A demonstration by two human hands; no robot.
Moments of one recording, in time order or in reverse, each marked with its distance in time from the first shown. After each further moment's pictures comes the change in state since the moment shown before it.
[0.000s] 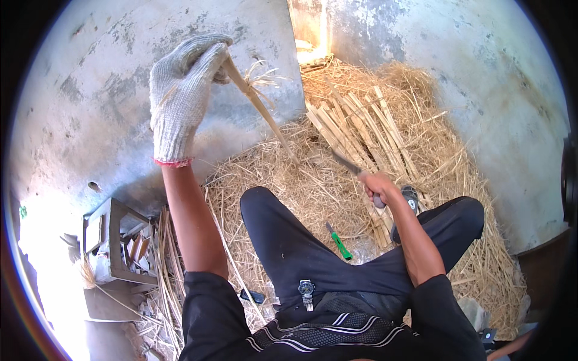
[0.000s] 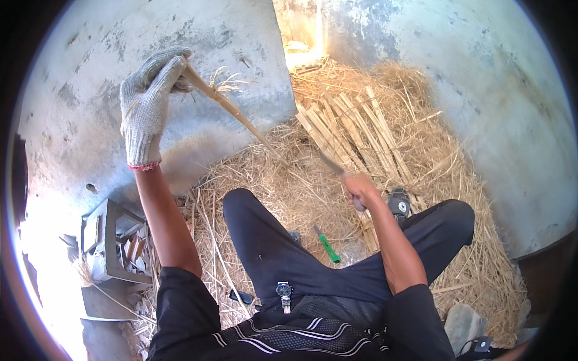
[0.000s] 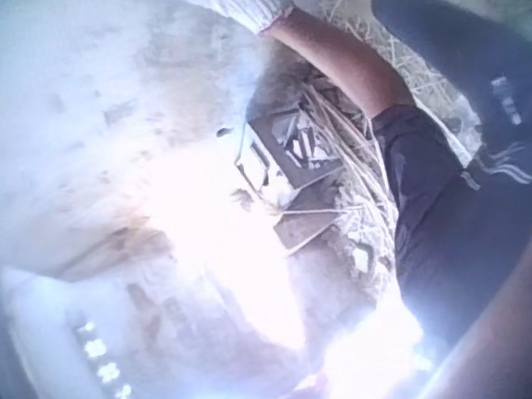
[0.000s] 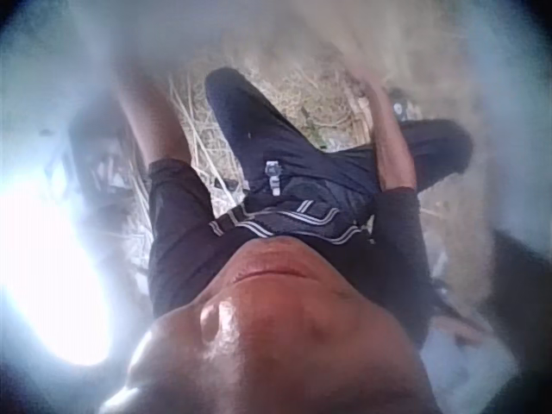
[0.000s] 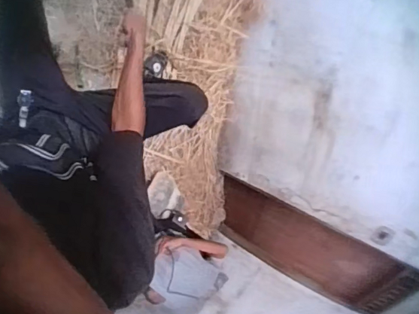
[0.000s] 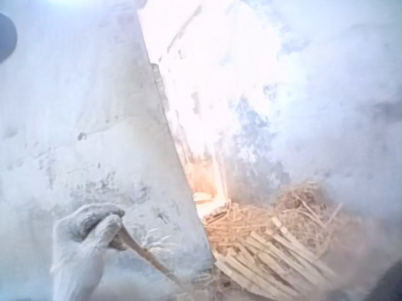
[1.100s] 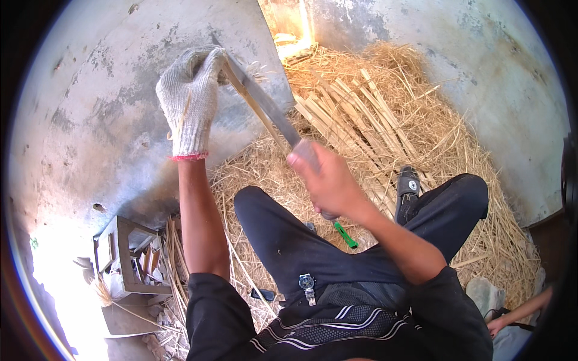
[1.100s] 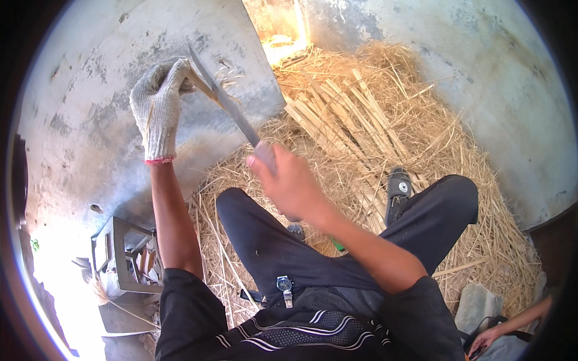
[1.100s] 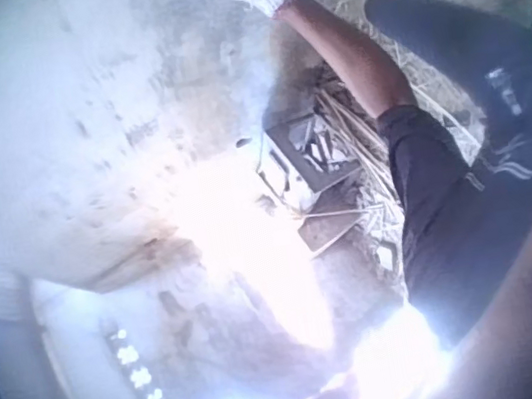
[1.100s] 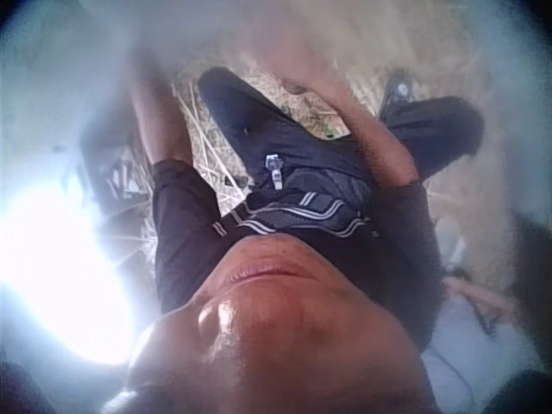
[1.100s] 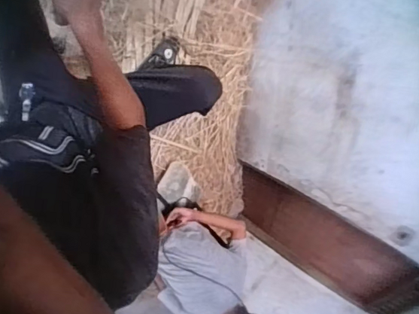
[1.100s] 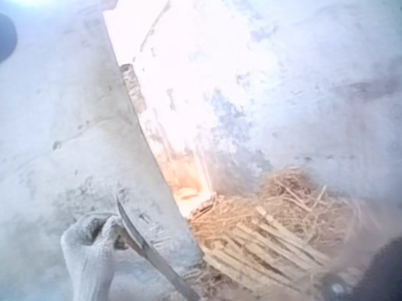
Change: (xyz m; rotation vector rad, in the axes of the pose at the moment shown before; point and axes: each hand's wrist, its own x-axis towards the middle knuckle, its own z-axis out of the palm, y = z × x) left_hand -0.006 -0.016 0.062 0.139 0.083 0.049; right_hand -0.171 -0.115 0.067 0.024 0.090 -0.814
